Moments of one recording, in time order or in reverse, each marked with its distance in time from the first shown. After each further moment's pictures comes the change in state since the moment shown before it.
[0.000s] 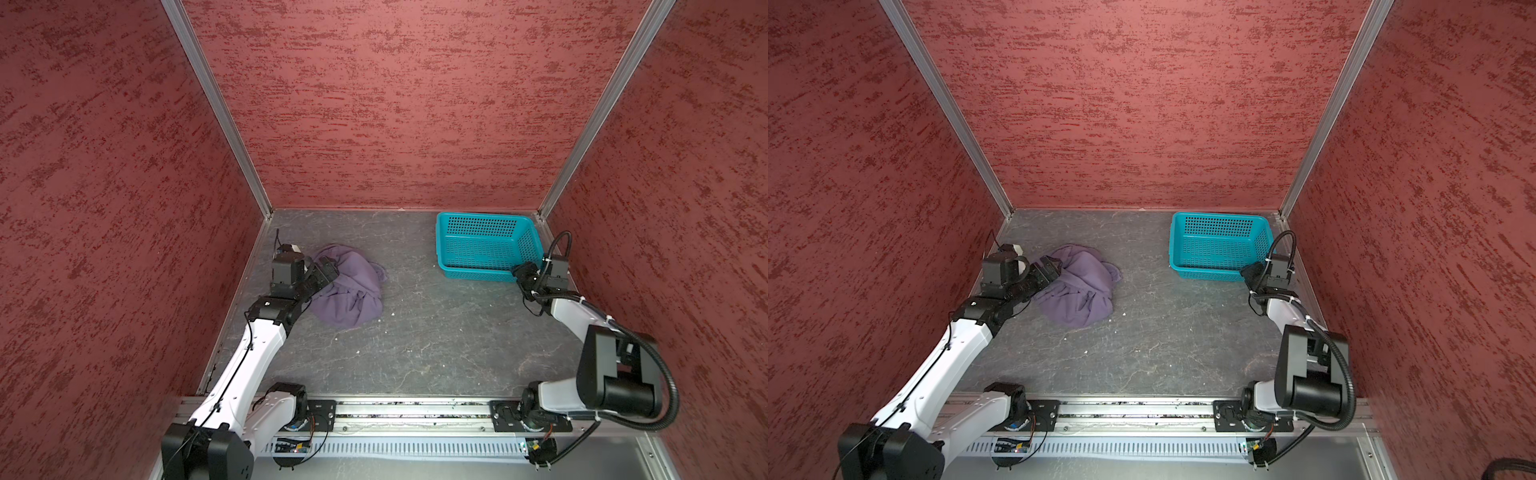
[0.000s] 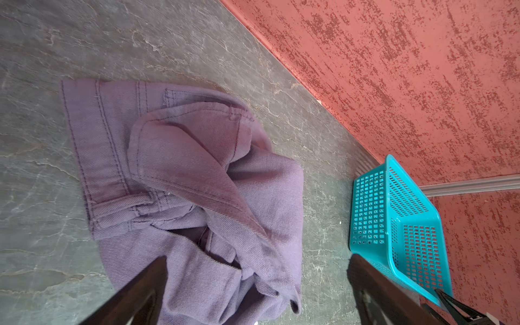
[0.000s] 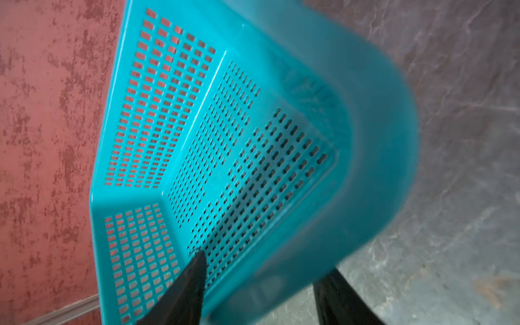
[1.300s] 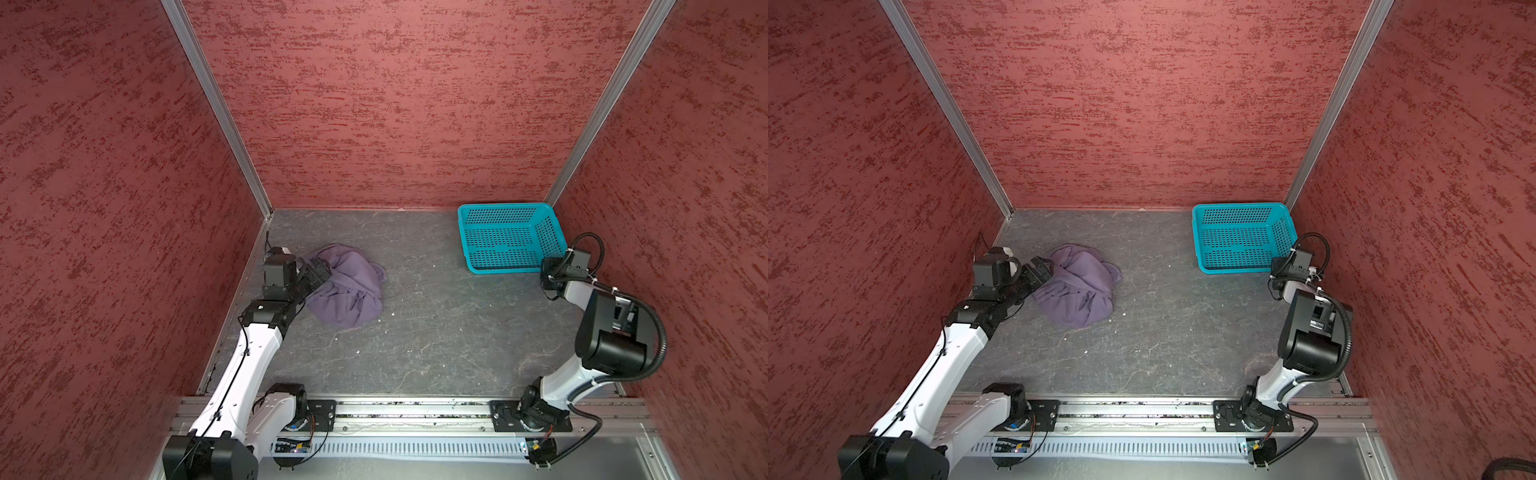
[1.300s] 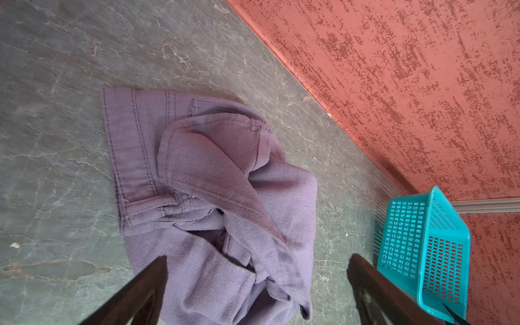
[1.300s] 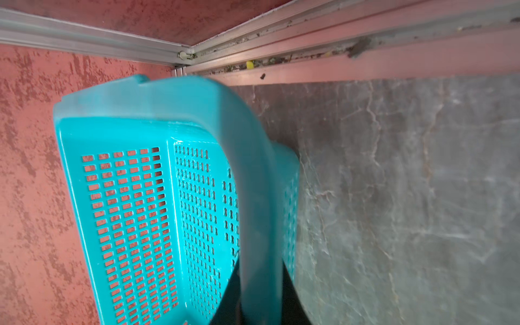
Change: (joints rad) left arm 0.065 -0.035 -0.008 -0.037 0.001 0.000; right arm -0.192 0.248 0.205 0.076 0.054 0.364
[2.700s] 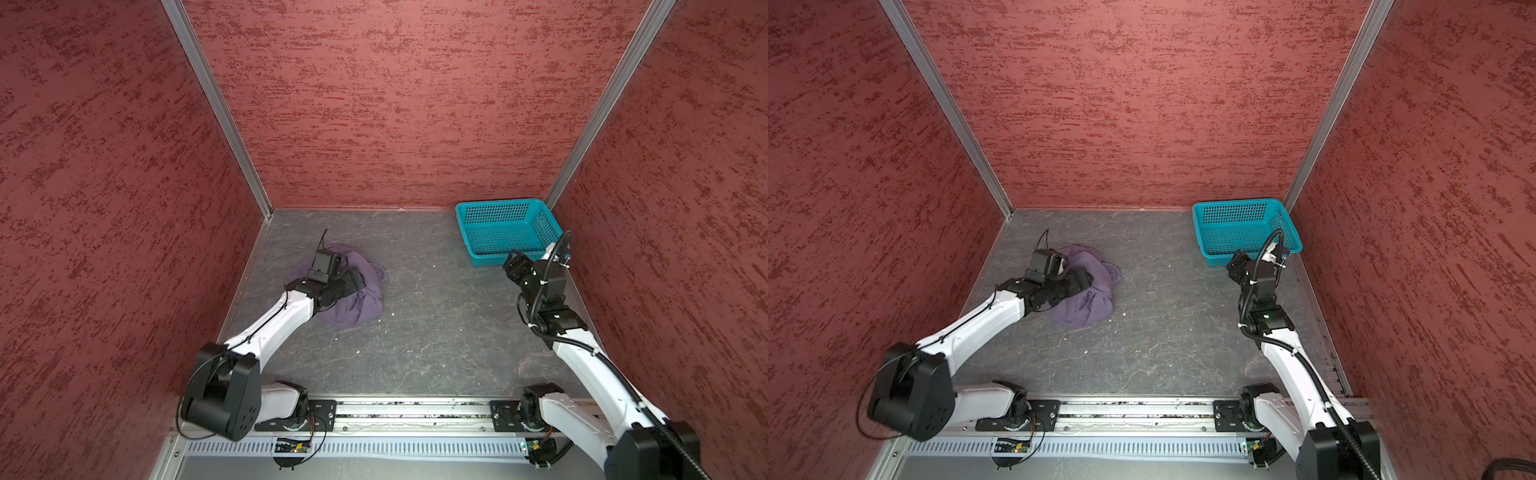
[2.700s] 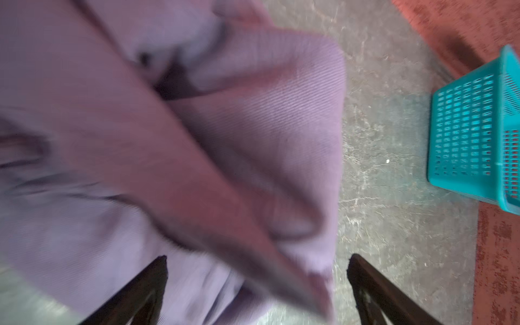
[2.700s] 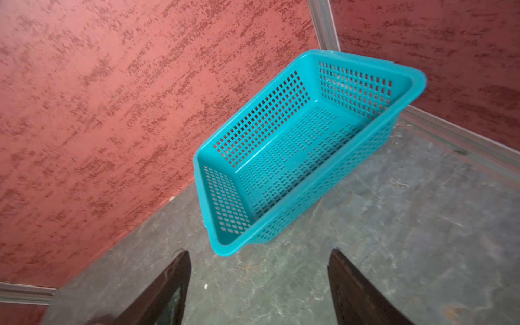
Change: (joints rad) left arm -0.277 0.433 0.079 0.053 0.005 0.003; right arm 0.525 -0.755 -0.295 -0.106 0.427 -0.671
